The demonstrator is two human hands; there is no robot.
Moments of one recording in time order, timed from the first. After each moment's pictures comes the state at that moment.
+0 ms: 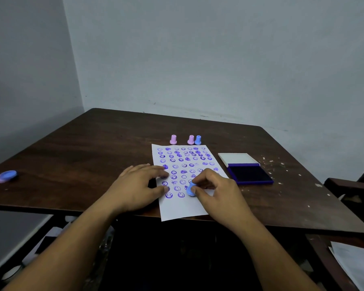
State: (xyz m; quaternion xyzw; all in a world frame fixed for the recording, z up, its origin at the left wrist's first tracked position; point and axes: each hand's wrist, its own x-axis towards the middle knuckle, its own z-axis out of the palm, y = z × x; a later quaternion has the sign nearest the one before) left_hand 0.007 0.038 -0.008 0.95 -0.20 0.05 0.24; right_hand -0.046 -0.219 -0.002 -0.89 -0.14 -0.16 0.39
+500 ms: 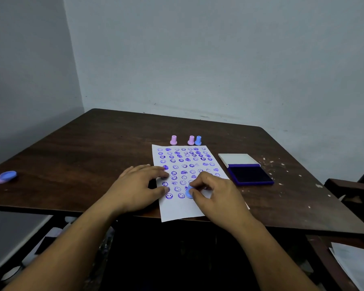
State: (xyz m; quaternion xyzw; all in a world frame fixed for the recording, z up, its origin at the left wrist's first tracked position) left_hand 0.008 0.038 -0.008 0.95 -0.20 0.04 0.24; right_hand -0.046 -0.217 -0.003 -0.91 -0.15 -0.18 0.33
